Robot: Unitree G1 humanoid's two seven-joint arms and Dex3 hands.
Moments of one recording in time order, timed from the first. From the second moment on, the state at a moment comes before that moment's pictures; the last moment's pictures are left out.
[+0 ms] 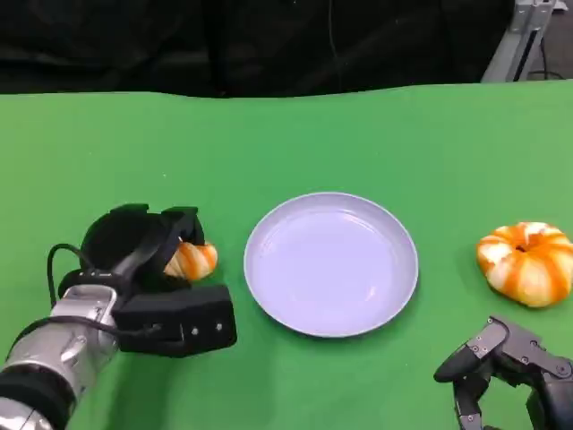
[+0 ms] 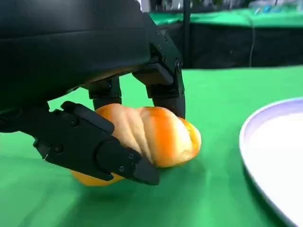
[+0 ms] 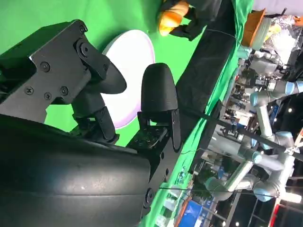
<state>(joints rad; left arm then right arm) -0.61 0.28 -0.47 0.95 0.77 -0.26 0.44 0.43 0.00 0.09 -0.22 -0.22 -0.48 -0.08</state>
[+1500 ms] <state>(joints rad) -0.74 0.06 -0.54 0.77 0.70 -0.24 0.07 0.45 0.00 0.09 -0.23 -0.23 -0.48 -0.08</state>
